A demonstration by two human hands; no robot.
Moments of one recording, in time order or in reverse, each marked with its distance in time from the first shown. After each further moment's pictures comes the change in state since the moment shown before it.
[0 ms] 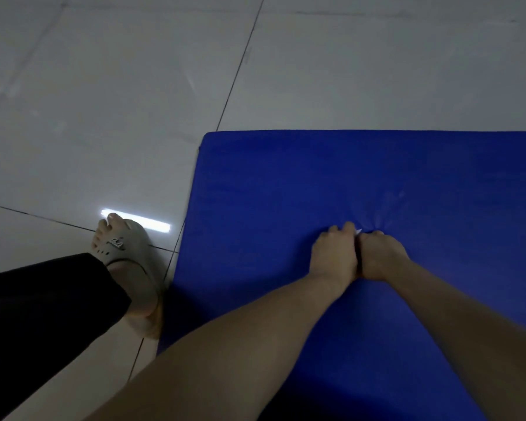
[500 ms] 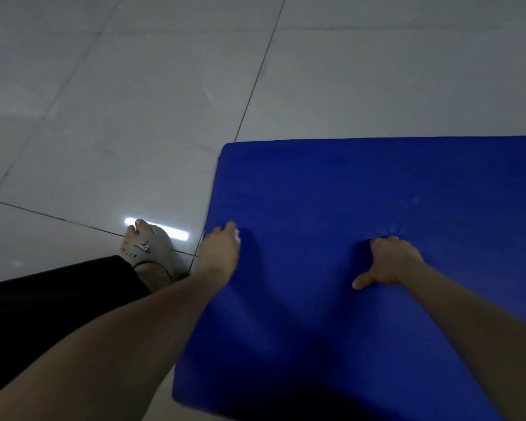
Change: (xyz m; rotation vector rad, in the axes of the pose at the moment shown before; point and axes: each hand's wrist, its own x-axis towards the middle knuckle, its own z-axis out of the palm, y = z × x) left_hand -0.034 -0.214 -0.100 0.308 0.208 -0.295; right_hand -0.004 0.001 -0.007 0.082 -0.104 0.075
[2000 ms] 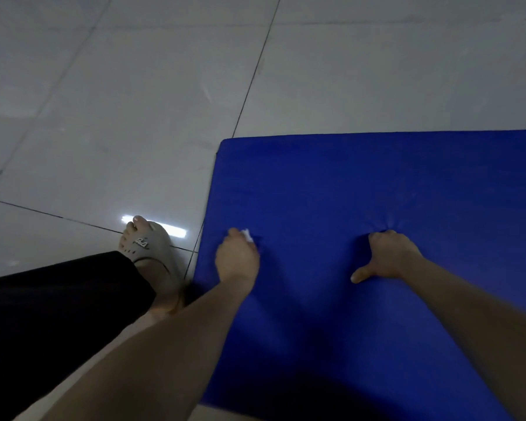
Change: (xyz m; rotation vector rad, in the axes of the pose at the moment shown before) left_hand -0.030 0.052 0.012 -0.269 0.052 -0.295; right_hand 0.010 0.006 0.007 0.001 0.047 -0.040
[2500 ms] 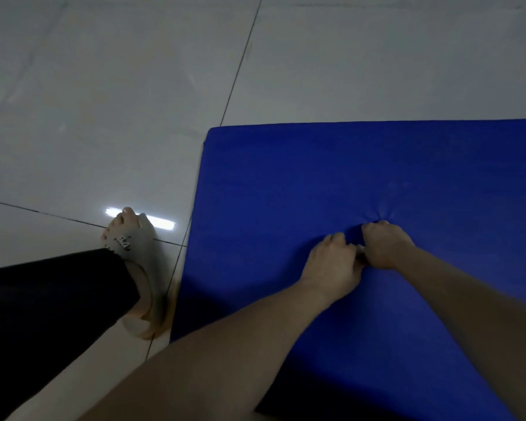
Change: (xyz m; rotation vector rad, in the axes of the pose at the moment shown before) left_hand -0.087 0.115 0.053 -0.028 -0.380 0.750; right_hand 0.013 0.003 0.011 -0.072 0.085 -0.006
